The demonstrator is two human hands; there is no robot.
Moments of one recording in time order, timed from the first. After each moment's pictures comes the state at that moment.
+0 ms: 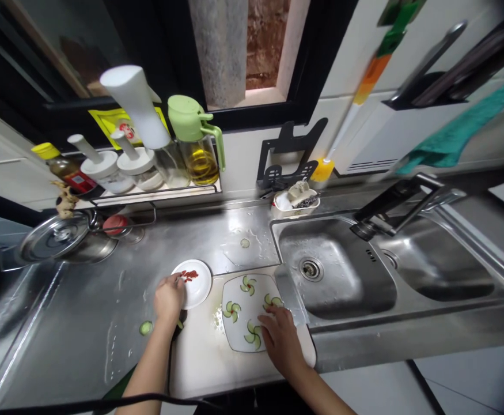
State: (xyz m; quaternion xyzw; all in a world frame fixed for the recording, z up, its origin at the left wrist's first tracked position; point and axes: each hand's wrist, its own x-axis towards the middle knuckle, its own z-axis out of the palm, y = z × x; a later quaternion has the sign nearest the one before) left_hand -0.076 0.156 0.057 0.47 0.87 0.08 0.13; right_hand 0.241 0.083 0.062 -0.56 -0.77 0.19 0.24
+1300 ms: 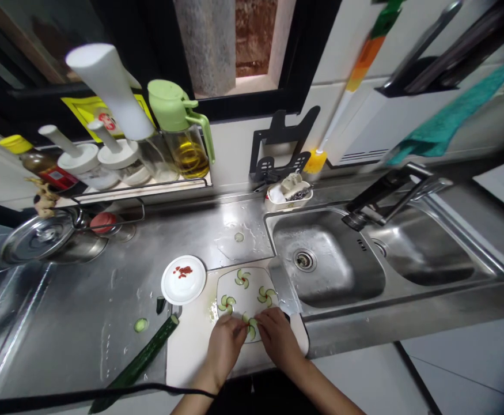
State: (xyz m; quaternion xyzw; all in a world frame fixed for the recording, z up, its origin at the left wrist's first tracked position) left_hand 0.073 0.060 0.056 0.64 0.63 0.23 0.36; right_hand 0.246 0.074 0.061 -0.55 -0.76 0.29 0.21
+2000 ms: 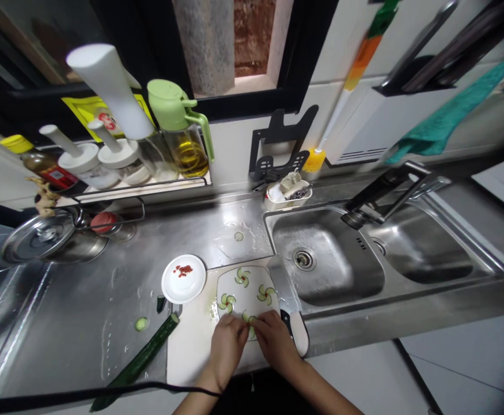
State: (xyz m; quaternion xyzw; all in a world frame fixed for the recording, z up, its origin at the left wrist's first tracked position) left_hand 0.078 0.056 0.049 0.69 0.62 0.19 0.31; right_hand 0.241 0.065 0.064 -0.53 -0.78 0.29 0.16
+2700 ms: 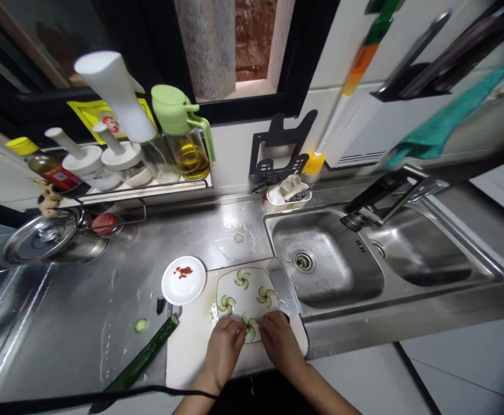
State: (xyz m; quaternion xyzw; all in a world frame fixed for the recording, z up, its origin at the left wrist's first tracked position) left_hand 0.069 0.052 0.057 0.68 0.61 0.24 0.34; right_hand 0.252 0.064 0.058 -0.54 -0.76 0.28 0.23
